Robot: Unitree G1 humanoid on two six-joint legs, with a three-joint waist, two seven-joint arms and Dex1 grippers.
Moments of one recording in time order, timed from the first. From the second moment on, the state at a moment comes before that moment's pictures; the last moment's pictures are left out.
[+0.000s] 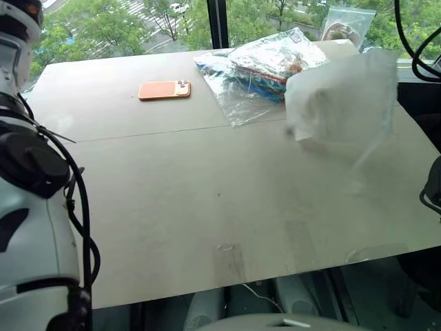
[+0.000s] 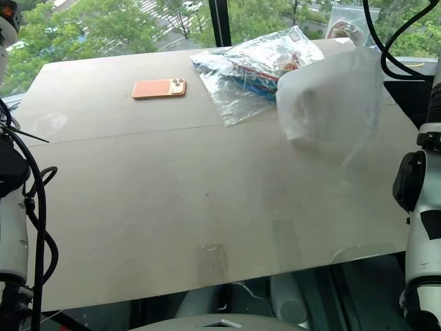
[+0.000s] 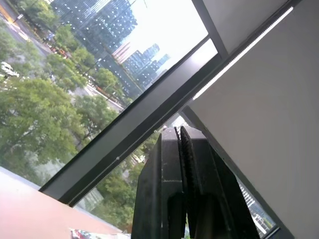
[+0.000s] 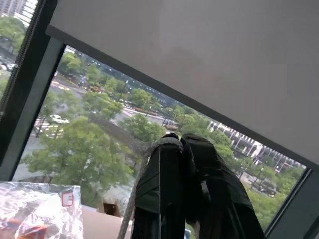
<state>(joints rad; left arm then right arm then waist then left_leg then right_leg) -1.52 0.86 0.61 1.26 -0.70 0.42 -0.50 -1.37 -0.71 -0.11 0.53 0.00 0.29 0.35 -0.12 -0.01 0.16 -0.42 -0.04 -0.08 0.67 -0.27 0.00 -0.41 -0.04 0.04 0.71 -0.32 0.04</state>
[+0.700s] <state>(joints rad) -0.57 0.34 0.26 0.03 -0.85 1.09 -0.50 -1.74 -0.53 -0.09 0.45 0.26 0.54 0.57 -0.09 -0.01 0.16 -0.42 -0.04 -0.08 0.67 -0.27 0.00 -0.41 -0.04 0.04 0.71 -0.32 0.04</state>
